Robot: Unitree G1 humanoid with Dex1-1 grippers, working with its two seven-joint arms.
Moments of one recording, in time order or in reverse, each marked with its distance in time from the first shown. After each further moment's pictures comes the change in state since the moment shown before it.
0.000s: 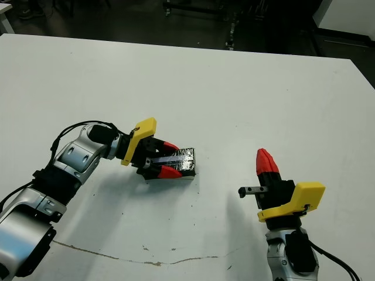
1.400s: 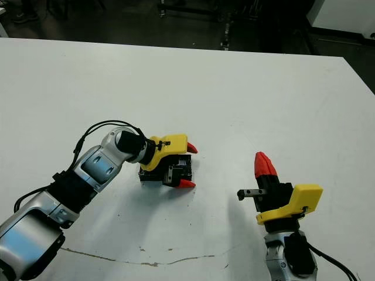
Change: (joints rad) left arm 0.008 -0.040 -0.158 -0.187 0.211 0.043 0.206; right arm 0.016 0.002 0.010 0.005 0.009 0.007 0.006
